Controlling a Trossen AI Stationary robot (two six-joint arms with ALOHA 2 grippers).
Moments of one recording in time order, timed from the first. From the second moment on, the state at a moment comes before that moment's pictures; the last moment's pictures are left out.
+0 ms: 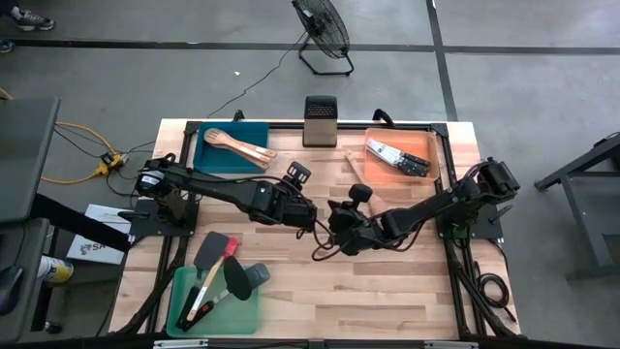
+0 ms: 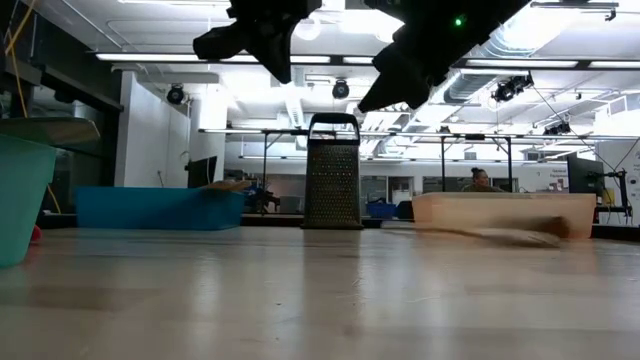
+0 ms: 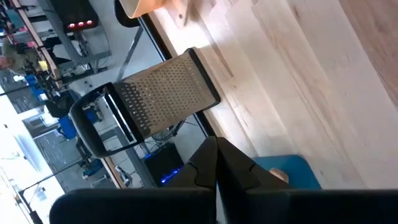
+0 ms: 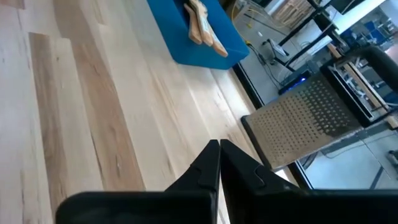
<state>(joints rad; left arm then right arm) -0.20 1.78 1.65 -1.14 -0.87 0.55 0.34 1.68 1.05 -0.18 0.98 0.11</state>
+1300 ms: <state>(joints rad) -0.07 1.71 1.42 -1.03 -0.47 0.30 -0.06 1.56 0.93 -0.82 0.33 0.97</state>
